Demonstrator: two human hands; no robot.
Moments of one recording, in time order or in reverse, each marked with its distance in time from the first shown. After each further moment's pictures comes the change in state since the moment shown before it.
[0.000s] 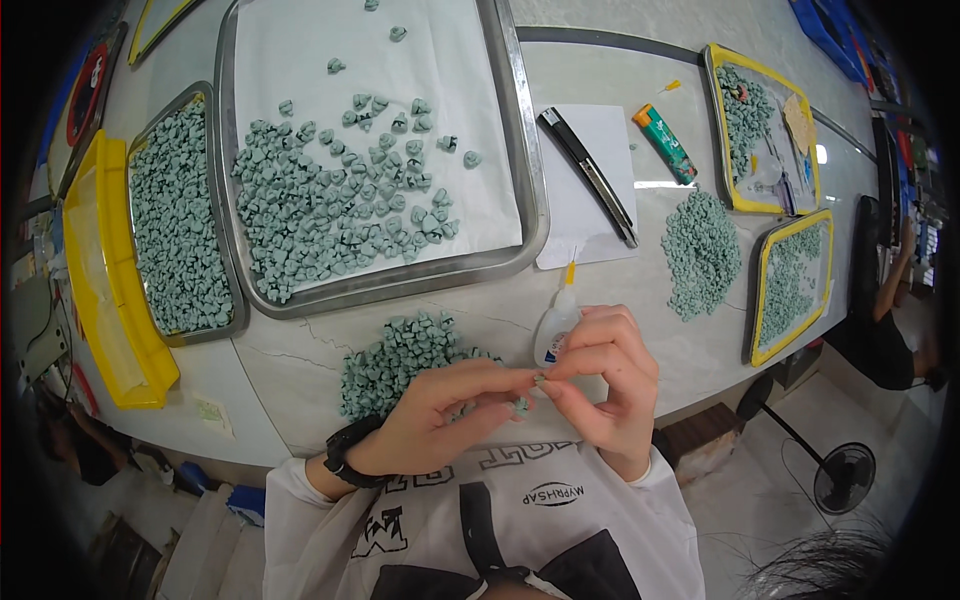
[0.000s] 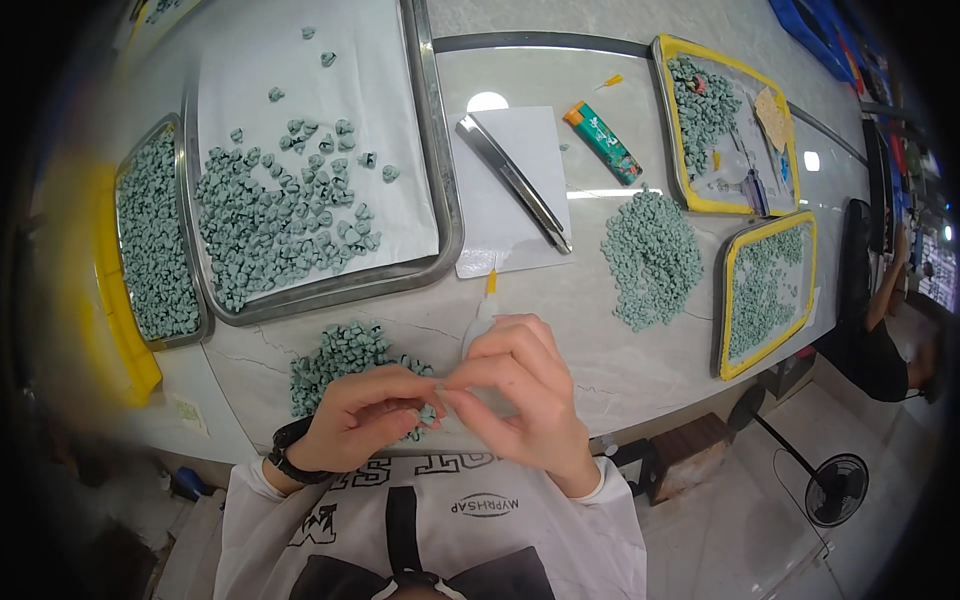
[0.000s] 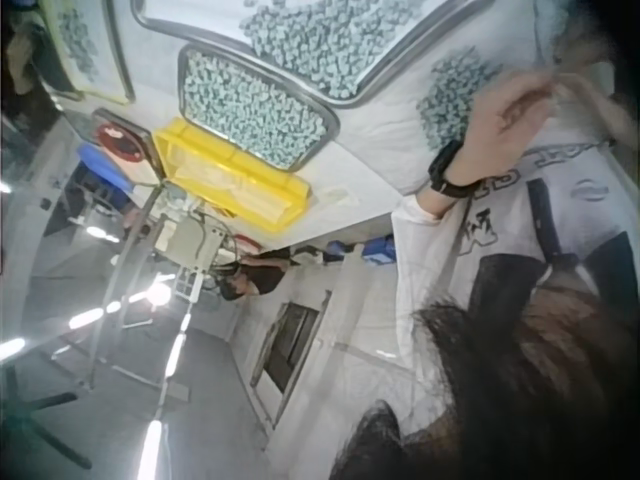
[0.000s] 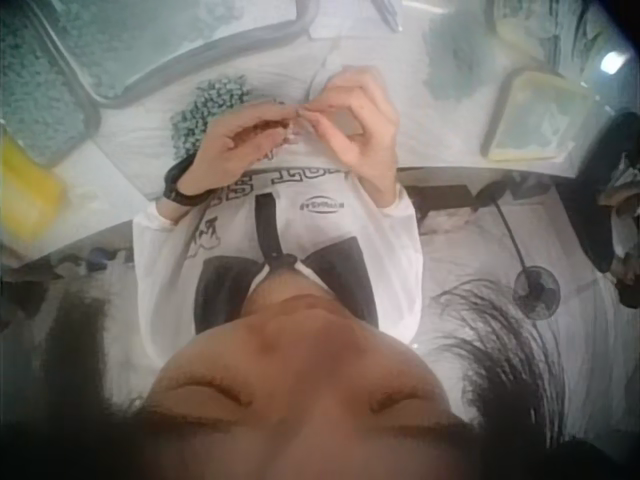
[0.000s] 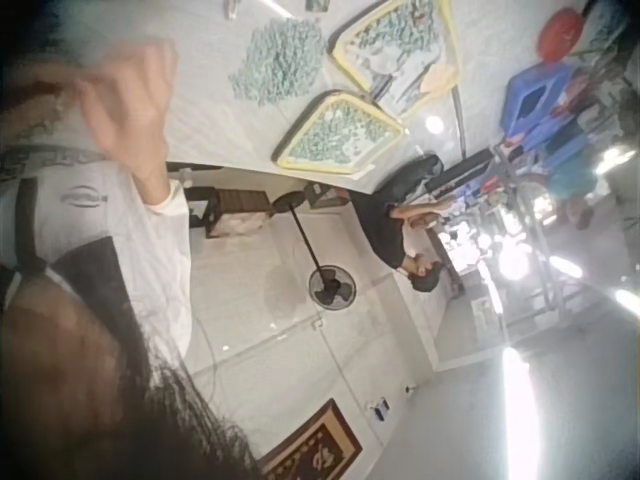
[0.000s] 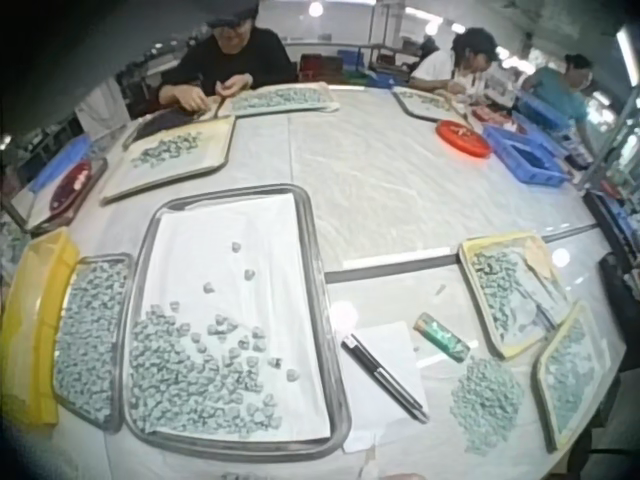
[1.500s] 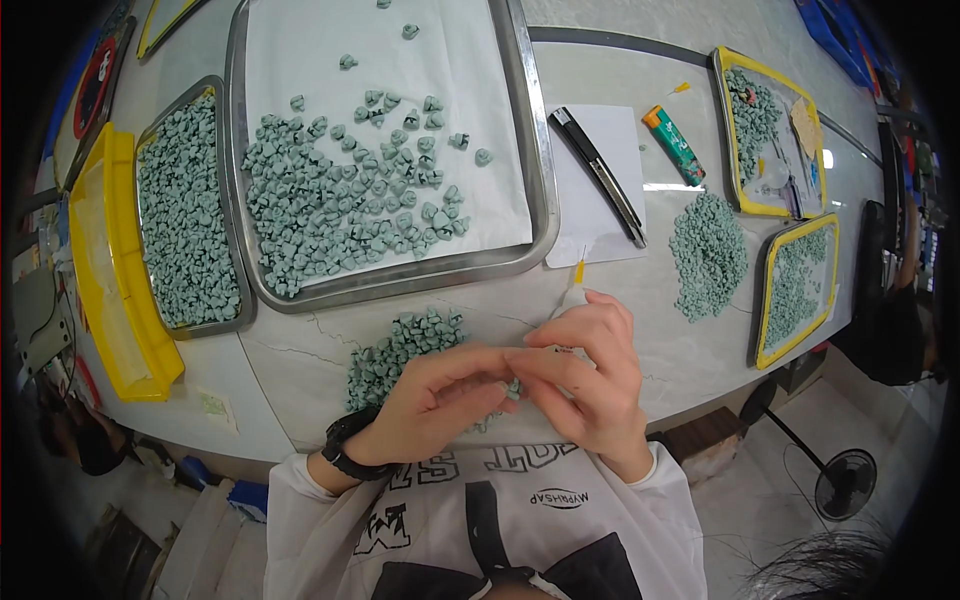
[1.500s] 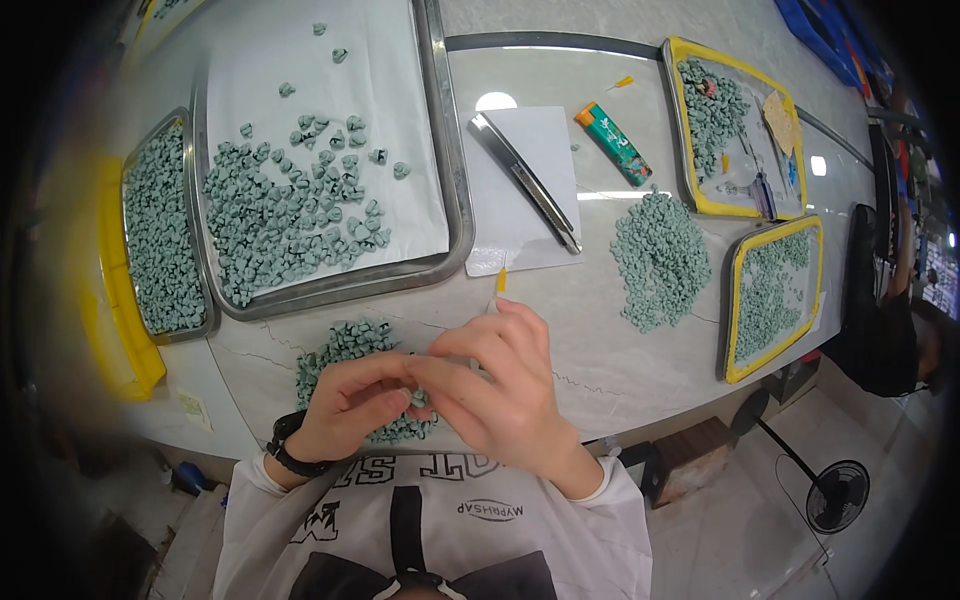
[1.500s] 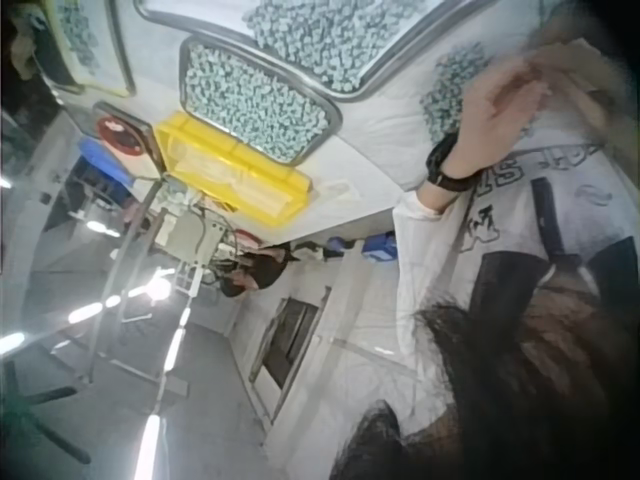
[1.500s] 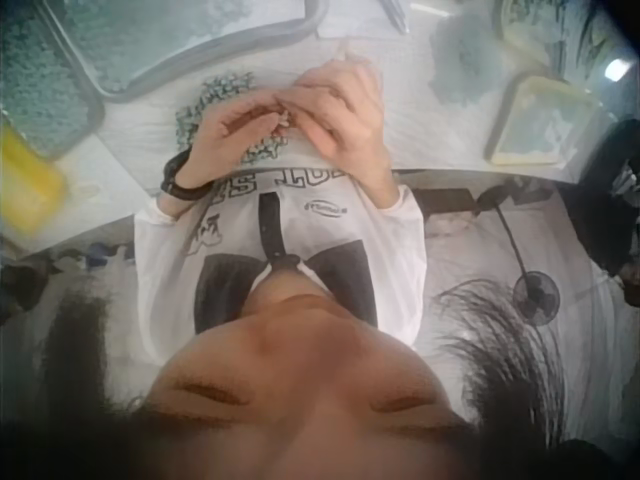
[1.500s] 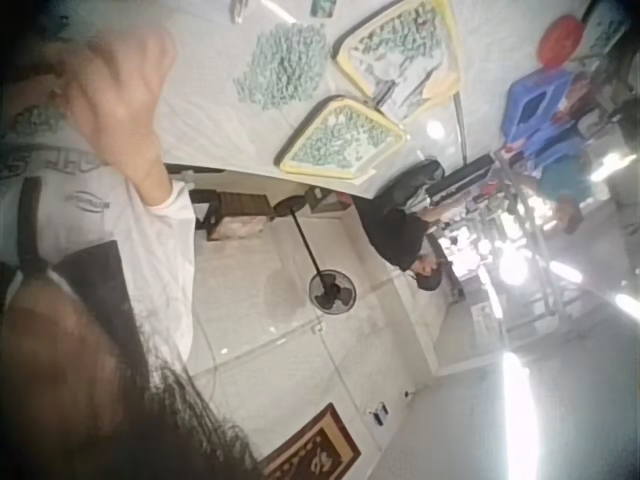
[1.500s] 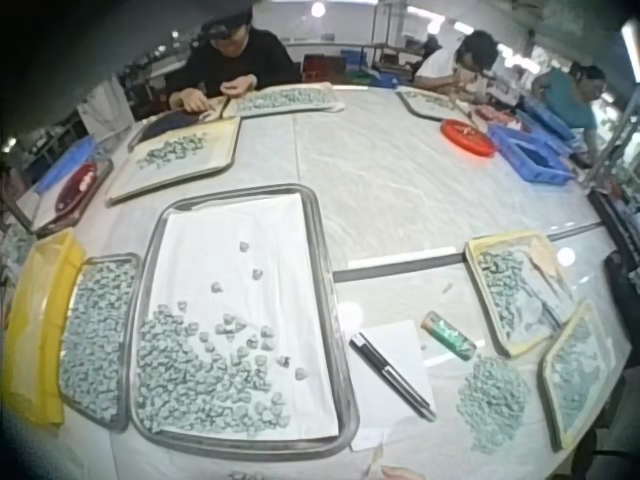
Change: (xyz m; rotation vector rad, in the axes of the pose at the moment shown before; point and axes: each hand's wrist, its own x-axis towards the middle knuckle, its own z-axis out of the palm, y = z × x) left_hand -0.002 -0.005 -0.008 -0.181 0.047 -0.005; right_hand 0.008 -0.004 0.019 -0.266 0.007 -0.125
